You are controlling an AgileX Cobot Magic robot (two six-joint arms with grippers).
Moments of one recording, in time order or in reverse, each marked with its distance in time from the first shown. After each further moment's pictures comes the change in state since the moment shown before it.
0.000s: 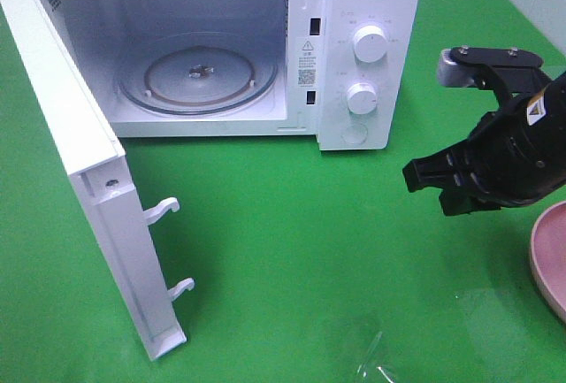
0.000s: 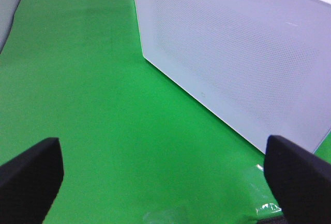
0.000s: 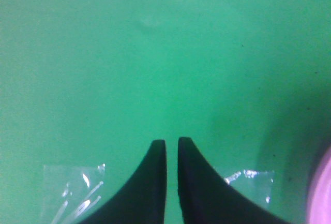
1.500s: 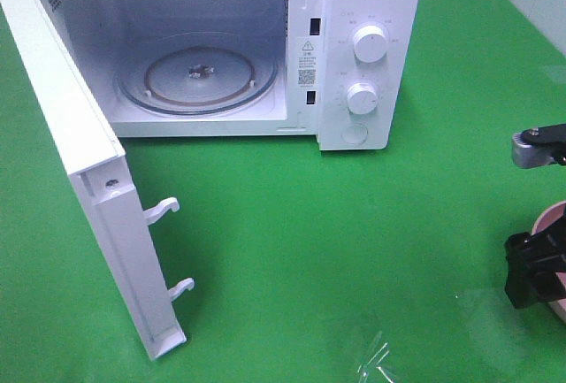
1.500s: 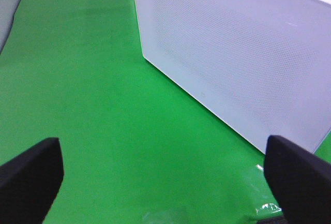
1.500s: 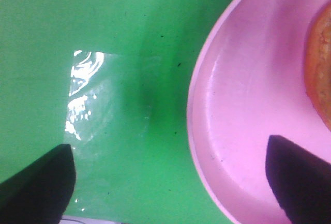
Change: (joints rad) left arm 0.000 0.000 0.000 0.000 0.000 0.000; right arm -0.222 -0.034 0.146 -0.103 0.160 -0.182
